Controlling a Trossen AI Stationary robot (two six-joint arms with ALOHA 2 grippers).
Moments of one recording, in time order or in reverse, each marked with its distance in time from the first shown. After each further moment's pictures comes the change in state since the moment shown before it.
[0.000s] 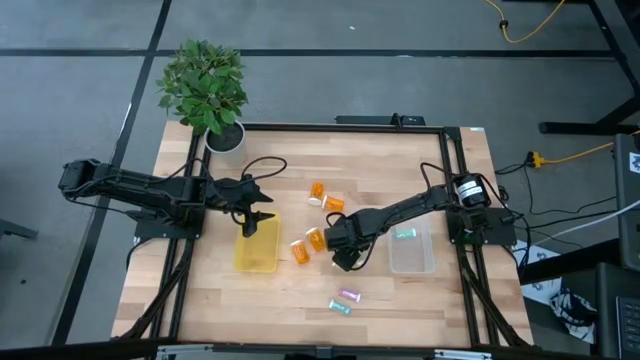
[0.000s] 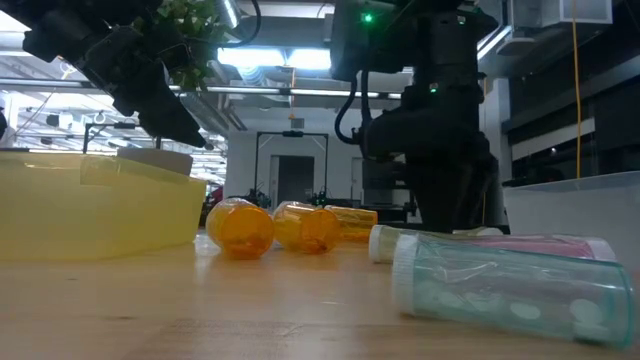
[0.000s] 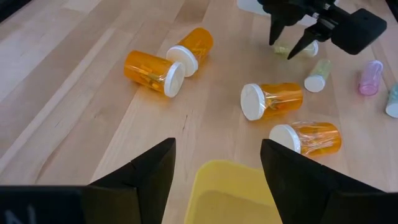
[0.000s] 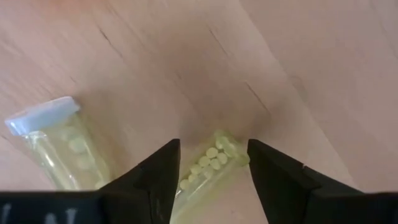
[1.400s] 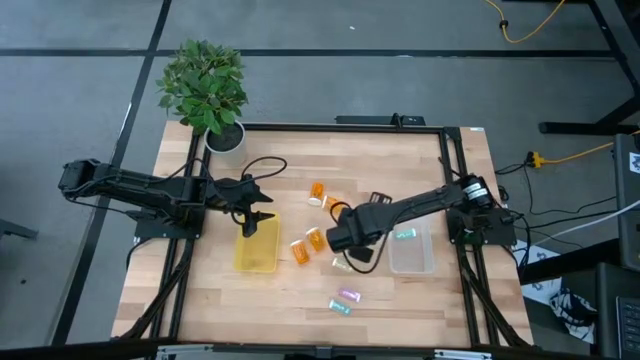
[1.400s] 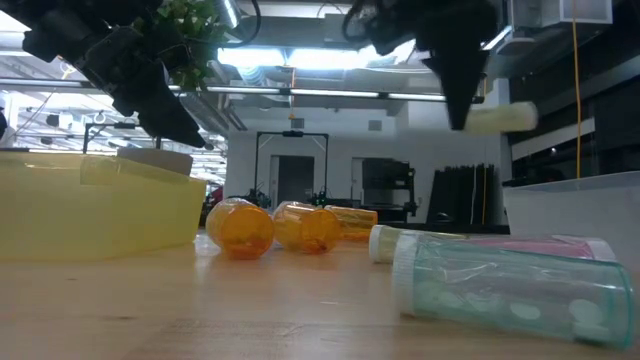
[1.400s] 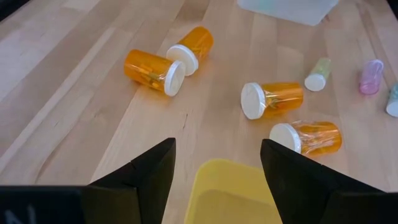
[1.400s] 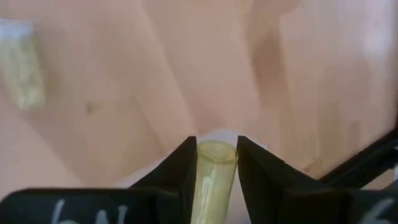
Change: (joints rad) left arm 0.000 0.000 0.000 -0.004 0.000 0.000; right arm 0.062 -0.033 0.395 -0.666 0.263 -0.221
